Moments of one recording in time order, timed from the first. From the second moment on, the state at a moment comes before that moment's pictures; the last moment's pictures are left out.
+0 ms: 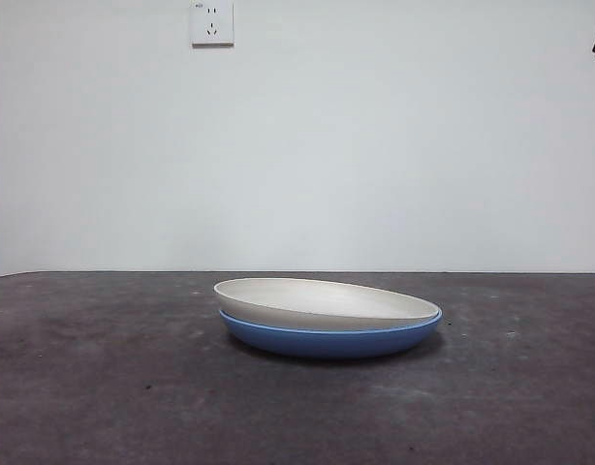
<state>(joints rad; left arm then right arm) -0.15 0.70 1.05 -0.55 0.53 0.10 0.32 0.86 0.98 -1.03 -0.42 0.06</state>
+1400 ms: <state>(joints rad) 0.07 0.00 0.03 -0.15 0.05 0.11 0.32 0.86 0.98 -1.03 -0.42 0.06</state>
